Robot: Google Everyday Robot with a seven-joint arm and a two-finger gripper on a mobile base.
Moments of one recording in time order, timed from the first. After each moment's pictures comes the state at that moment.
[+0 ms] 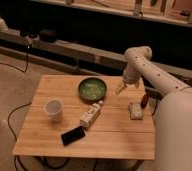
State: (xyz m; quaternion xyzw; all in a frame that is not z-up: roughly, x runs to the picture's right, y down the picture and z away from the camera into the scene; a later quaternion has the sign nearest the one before) arm 0.222 0.016 0.876 -0.18 -0.29 -0.76 0.55
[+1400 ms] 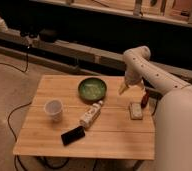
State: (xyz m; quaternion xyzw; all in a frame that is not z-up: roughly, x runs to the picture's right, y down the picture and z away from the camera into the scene) arm 0.251 0.026 0.863 -0.27 -0.22 -0.71 0.61
